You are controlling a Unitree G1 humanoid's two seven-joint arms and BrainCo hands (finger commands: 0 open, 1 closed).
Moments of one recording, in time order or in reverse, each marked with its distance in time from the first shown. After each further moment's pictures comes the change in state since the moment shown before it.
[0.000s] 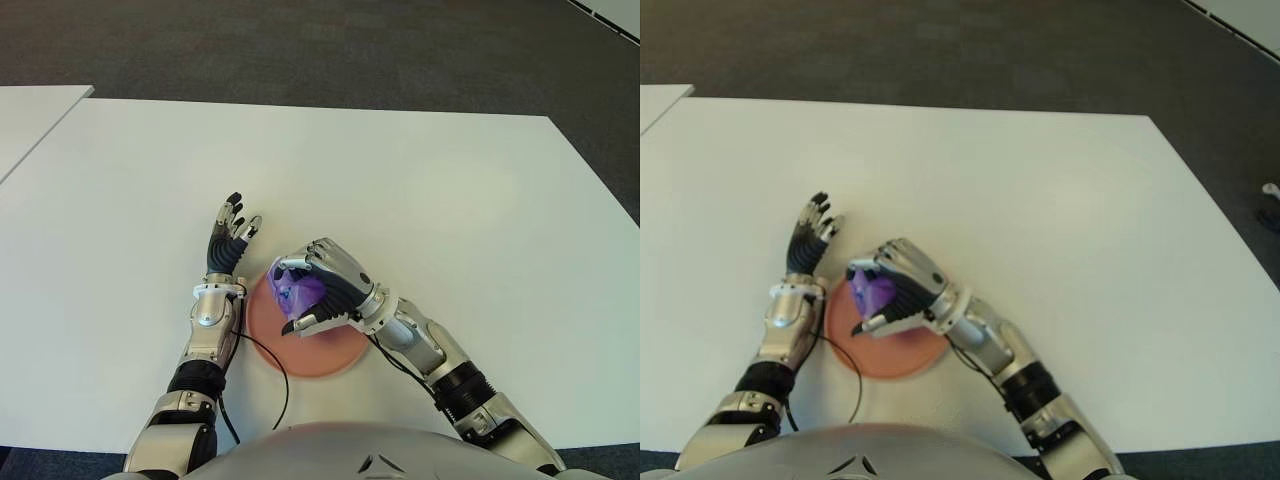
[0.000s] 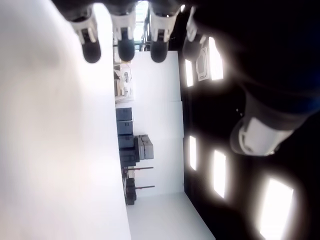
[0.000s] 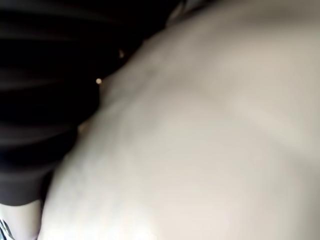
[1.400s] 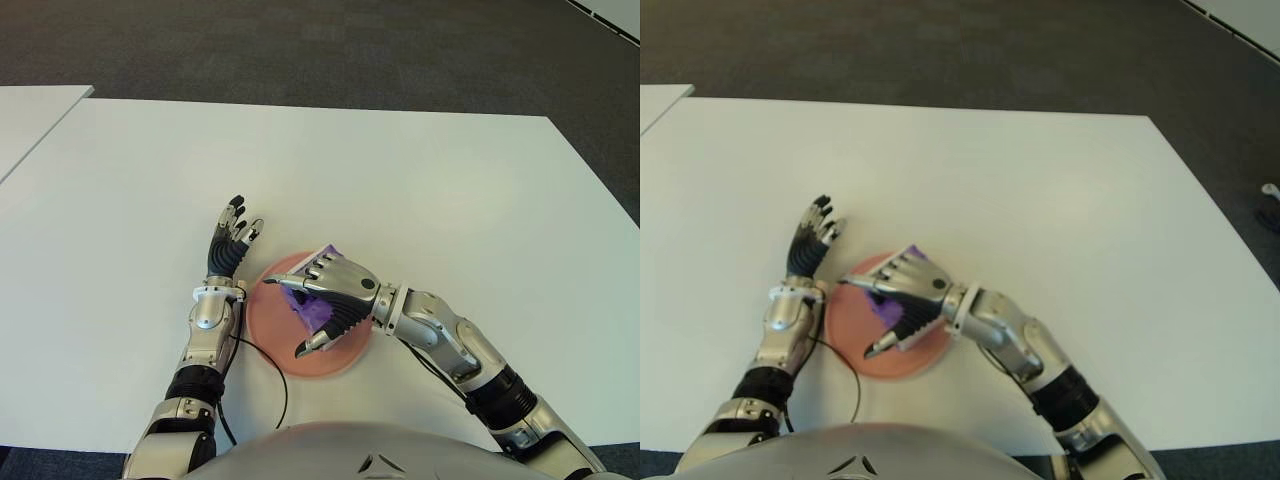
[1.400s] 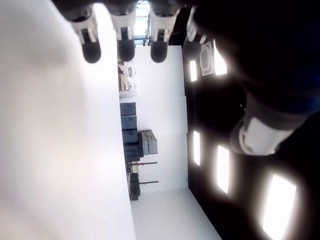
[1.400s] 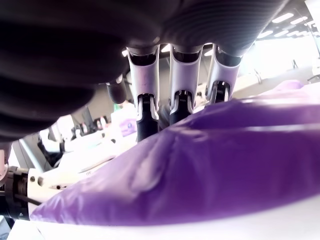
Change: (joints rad) left arm 0.036 0.006 -0.005 -0.069 0.016 0.061 -0.010; right arm 0.027 -0.189 0.028 -0.321 -0.051 0.264 0.432
